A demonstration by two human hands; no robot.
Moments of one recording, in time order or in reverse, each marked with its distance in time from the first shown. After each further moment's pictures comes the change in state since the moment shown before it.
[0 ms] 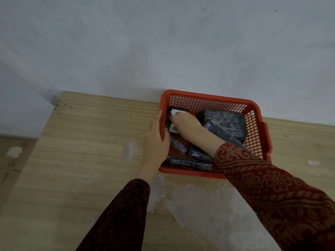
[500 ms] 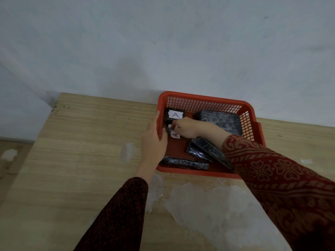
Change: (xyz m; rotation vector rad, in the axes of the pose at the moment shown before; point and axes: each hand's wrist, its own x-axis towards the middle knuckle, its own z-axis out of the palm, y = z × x) left_hand 0.000 0.002 -0.002 -0.032 -0.010 0.003; right_hand -0.009 0.018 -0.016 0.313 -0.375 -0.023
